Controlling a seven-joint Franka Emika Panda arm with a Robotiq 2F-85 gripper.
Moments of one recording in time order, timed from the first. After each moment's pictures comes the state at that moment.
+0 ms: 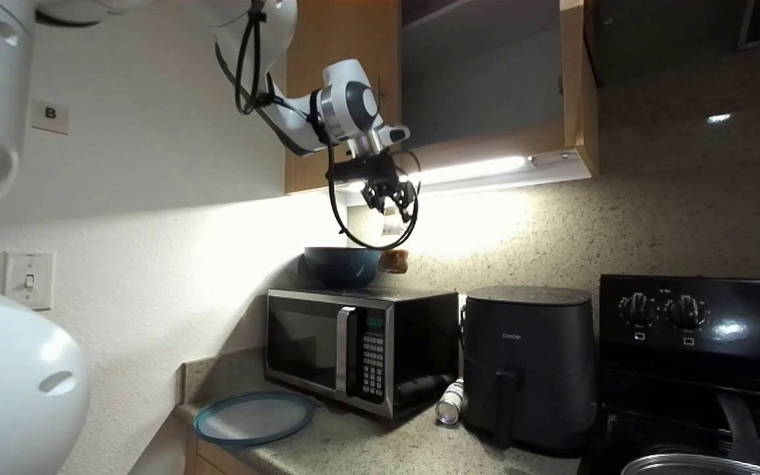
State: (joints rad) arm 0.10 0.00 -0.03 -1.72 -0.22 2.36 0.46
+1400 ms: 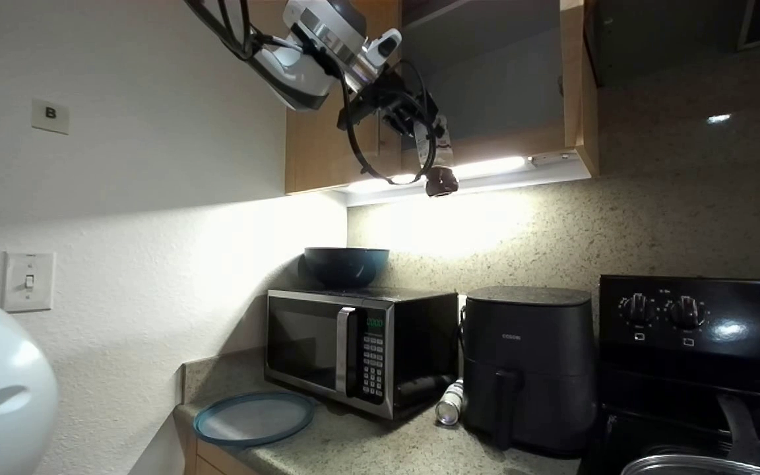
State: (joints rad) arm -0.03 -0.21 0.05 -1.74 -0.74 2.37 0.95
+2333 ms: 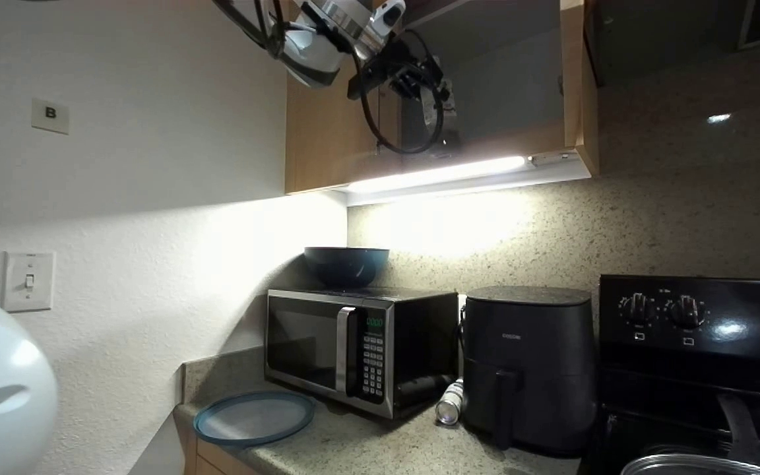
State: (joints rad) arm -0.04 -0.06 0.05 -1.42 -0.75 2.34 0.96
